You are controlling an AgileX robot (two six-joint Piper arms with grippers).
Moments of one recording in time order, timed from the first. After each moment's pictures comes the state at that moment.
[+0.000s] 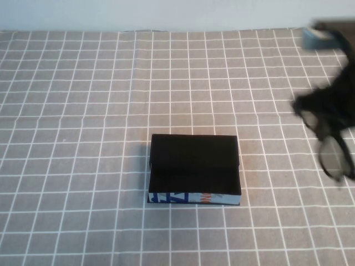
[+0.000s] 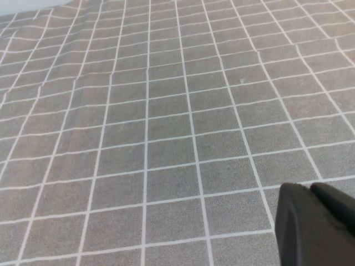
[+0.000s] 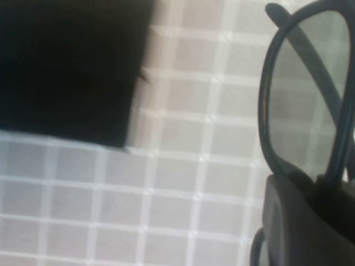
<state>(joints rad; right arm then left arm) 0.40 1.48 -1.42 -0.01 1.24 0.31 -0.06 -0.02 0.02 0.04 0.37 0.08</state>
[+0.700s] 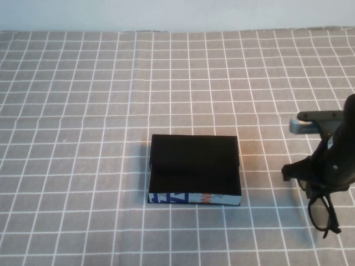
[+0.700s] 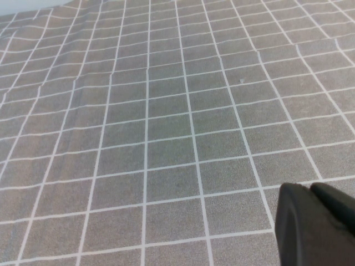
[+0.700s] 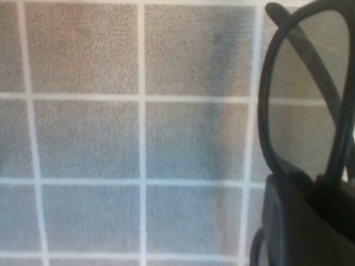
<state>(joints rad) 0.32 1.67 -1.04 0.00 0.84 0.29 -0.06 -0.02 0.02 0.04 0.37 0.08</state>
